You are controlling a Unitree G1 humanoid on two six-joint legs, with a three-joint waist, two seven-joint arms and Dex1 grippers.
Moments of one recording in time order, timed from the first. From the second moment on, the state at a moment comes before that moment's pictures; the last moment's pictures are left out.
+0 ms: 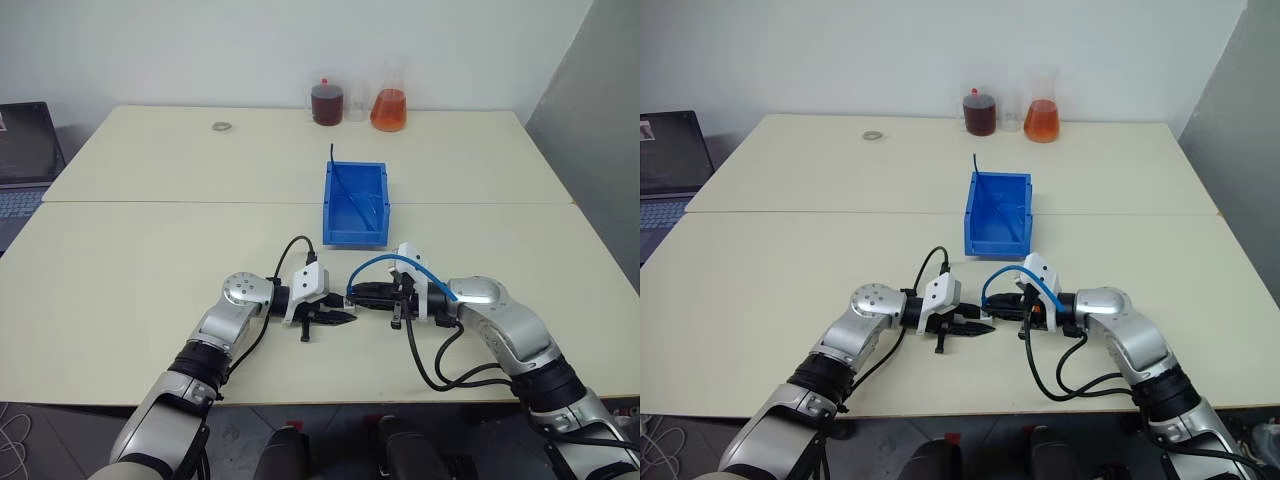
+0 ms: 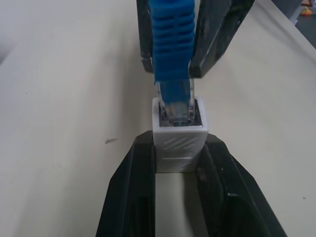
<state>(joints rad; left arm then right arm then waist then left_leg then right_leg) -0.56 0.42 -0.31 0.44 -0.15 -0.03 -1.27 -0.45 -0.47 0.31 -0.09 0.37 0.46 0.92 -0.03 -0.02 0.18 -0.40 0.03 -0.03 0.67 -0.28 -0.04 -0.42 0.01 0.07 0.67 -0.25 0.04</state>
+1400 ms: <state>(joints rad) -0.53 0.44 -0.31 0.41 -0.13 0.00 -1.23 -0.49 -0.44 0.38 0.12 0.22 0.13 1.04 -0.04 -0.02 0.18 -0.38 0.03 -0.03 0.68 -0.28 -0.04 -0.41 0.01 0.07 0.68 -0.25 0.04</state>
